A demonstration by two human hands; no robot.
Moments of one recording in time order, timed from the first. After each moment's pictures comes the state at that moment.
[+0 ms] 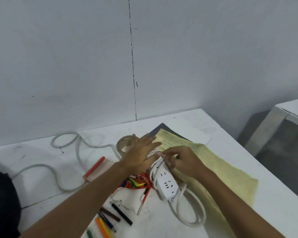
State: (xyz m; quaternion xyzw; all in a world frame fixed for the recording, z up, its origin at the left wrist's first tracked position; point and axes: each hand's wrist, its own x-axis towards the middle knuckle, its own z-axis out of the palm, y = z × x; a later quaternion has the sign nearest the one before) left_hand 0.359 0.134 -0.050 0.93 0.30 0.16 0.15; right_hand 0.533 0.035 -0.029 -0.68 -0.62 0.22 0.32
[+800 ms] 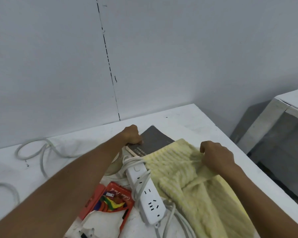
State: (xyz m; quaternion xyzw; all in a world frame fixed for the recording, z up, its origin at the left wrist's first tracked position) left_hand 0.458 0.255 -0.048 0.80 0.53 -0.05 0.27; right_hand 0.663 0.051 -0.039 -0.88 -0.47 0.06 0.02
